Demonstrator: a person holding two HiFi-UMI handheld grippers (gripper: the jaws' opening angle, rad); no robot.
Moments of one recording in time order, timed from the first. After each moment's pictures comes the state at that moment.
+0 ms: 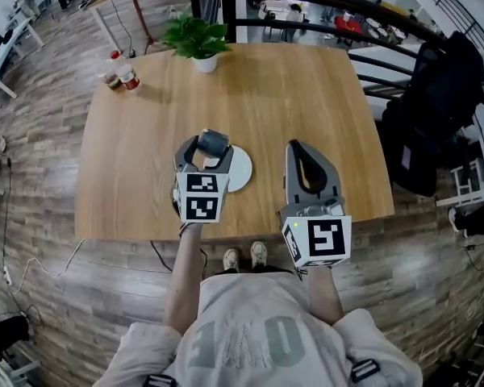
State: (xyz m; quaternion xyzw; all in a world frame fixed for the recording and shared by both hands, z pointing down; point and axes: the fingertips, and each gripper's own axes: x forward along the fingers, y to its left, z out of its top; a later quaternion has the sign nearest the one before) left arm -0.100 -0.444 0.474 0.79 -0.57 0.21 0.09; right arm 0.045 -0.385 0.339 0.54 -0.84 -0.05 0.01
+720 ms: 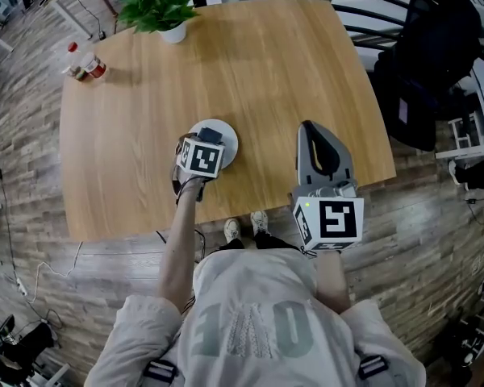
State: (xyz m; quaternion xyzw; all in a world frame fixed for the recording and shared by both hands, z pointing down) left arm -0.082 -0.458 0.657 0.75 -0.45 0.43 0.23; right arm 0.106 -0.395 0.388 0.60 -0.80 0.01 0.07
